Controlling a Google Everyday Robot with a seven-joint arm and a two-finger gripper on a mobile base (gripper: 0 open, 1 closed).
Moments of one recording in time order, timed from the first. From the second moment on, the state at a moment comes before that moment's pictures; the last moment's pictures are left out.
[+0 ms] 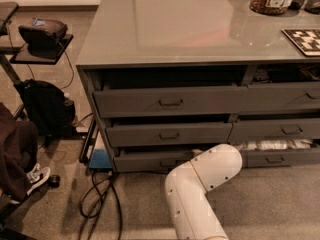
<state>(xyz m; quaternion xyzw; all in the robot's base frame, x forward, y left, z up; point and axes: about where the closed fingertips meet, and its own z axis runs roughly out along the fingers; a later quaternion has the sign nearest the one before) 0.782 -0.209 0.151 -0.72 0.61 -0.12 0.31</state>
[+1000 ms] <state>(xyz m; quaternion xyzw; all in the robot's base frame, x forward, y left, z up) 0.768 -0.214 0.151 -0.72 0.61 -0.11 0.30</state>
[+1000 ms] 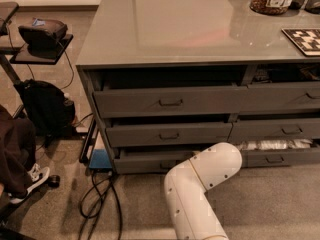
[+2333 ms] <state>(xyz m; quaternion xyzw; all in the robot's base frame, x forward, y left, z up) 0.750 -0.211 0.164 -0.73 0.60 -0.09 0.32</state>
